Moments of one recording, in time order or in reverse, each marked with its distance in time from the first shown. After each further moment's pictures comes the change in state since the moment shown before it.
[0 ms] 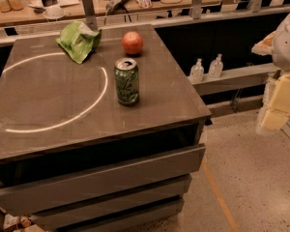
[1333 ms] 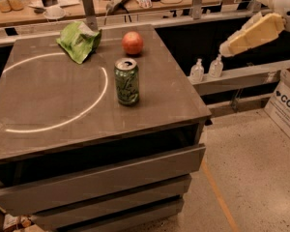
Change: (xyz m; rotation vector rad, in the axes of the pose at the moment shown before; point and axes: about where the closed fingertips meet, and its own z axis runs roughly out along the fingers) arm -0.059 -0.141 -0.026 0.242 -0.690 0.239
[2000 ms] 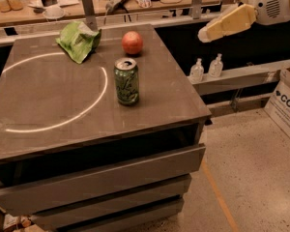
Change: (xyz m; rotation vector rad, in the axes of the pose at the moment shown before) arm -0.023 -0.020 0.045 -0.012 -0.083 0.100
